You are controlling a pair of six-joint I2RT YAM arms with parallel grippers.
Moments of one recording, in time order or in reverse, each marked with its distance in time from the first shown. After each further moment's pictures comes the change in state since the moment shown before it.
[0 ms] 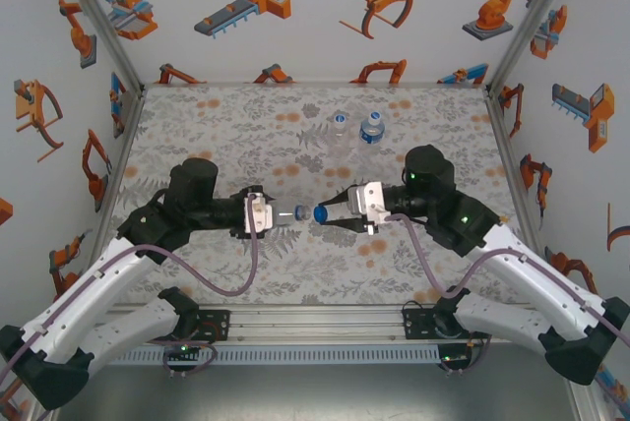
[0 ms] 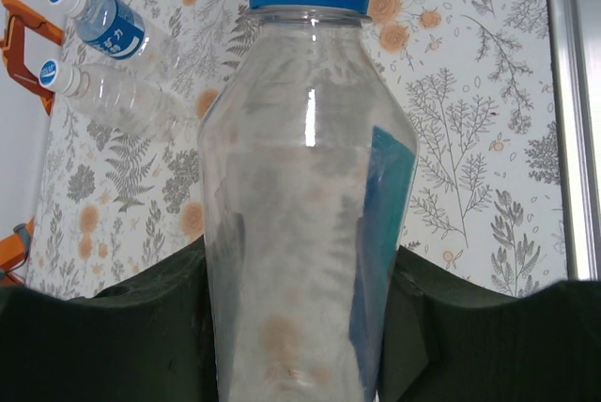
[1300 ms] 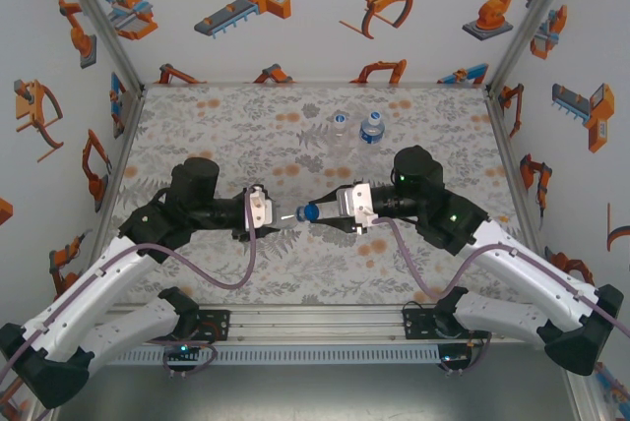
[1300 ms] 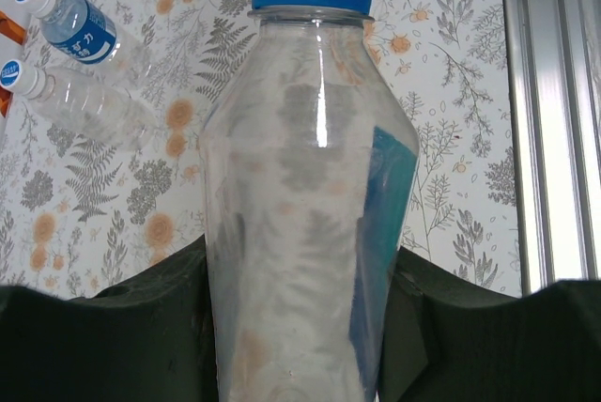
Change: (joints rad) left arm -0.002 0.009 0.000 0.011 0.045 -0.098; right arm 0.053 0.043 0.000 0.067 0.063 -0.008
